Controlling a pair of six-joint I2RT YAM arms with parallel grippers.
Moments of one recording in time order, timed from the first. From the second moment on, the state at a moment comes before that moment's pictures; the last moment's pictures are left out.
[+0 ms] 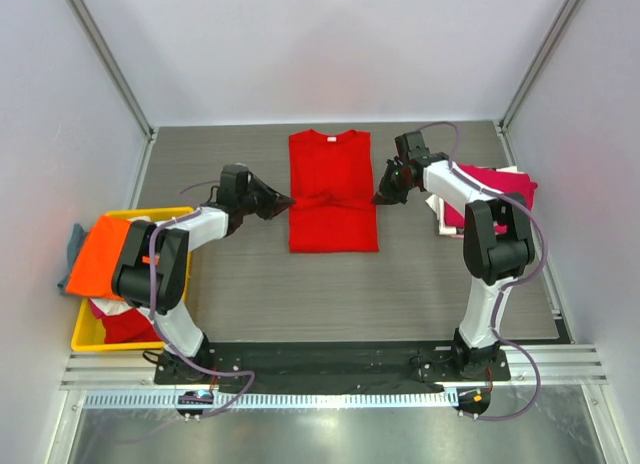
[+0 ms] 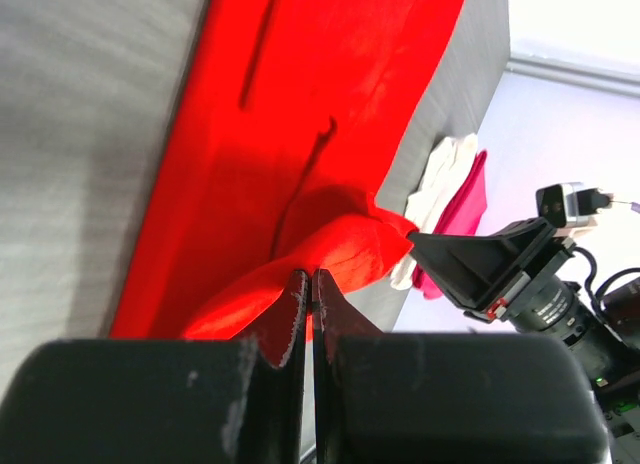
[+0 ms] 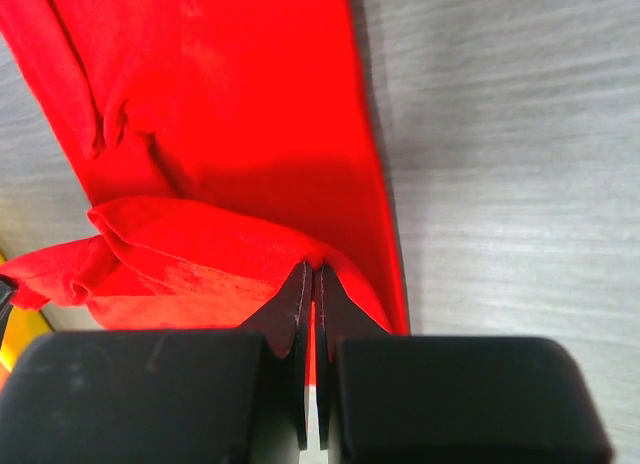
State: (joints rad) left arm -0.26 1.70 0.91 0.17 0.35 -1.20; right arm 0.26 1.91 1.42 -0.53 -0.21 0.63
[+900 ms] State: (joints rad) left arm -0.24 2.01 1.24 0.17 0.35 -1.18; right arm 0.20 2.18 1.75 -0.53 -0.29 0.65
